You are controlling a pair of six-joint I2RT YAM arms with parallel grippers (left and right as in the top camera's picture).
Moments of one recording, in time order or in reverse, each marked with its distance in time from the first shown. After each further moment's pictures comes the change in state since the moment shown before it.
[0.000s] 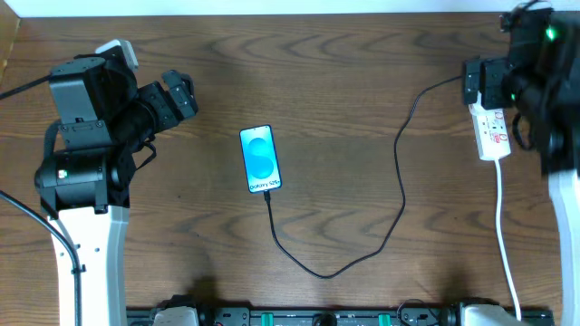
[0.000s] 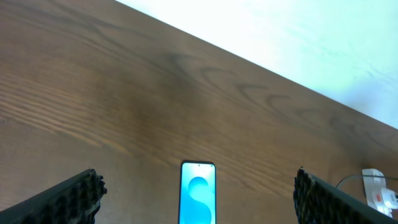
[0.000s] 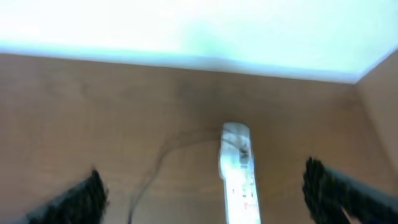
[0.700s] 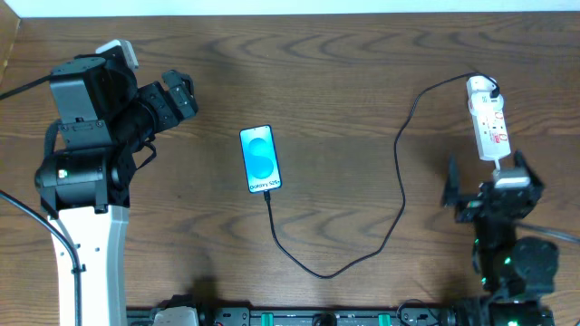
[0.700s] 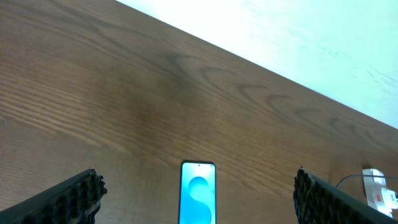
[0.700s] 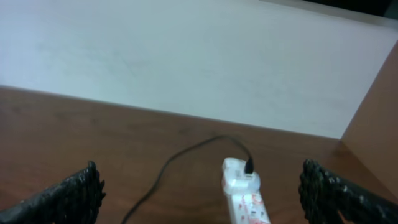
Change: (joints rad) left arm 0.000 0.000 0.000 0.000 0.000 0.000; right arm 0.035 -0.991 -1.210 0.735 -0.021 -0.032
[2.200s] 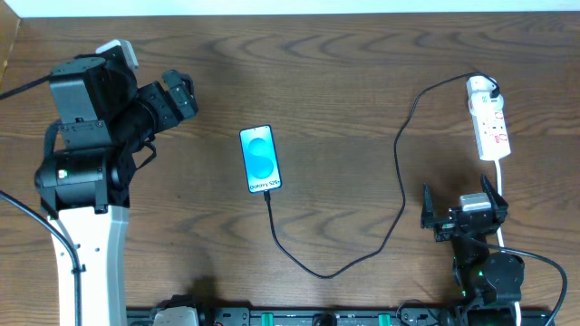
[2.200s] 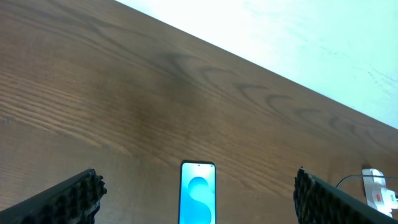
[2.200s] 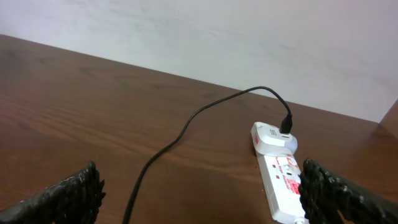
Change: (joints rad) left arm 0.000 0.000 0.000 0.000 0.000 0.000; right arm 0.023 -0.283 -0.302 -0.022 -0.061 -0.027
